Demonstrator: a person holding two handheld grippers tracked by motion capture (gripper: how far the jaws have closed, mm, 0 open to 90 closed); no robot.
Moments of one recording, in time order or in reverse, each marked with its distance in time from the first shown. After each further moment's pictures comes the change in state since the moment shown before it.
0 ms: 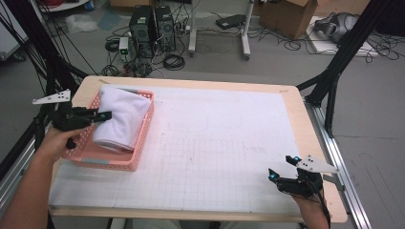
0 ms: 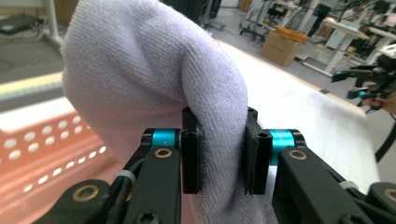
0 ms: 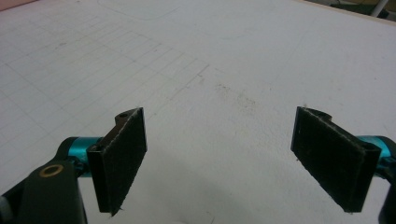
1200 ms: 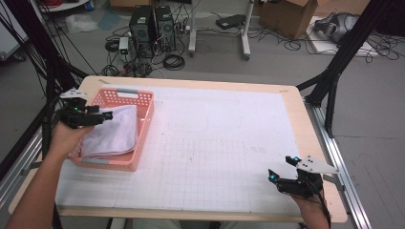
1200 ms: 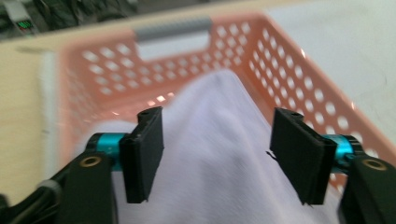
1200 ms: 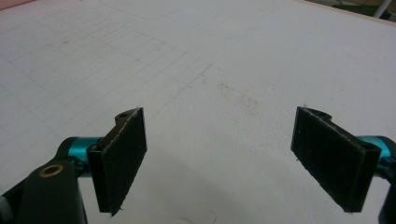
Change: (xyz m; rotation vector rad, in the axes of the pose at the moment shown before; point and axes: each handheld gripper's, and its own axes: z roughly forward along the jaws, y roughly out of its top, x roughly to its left) left arm -0.015 0.005 0.035 0.309 0.530 -0.069; right arm 0.002 0.000 -0.001 0.001 0.004 -0.010
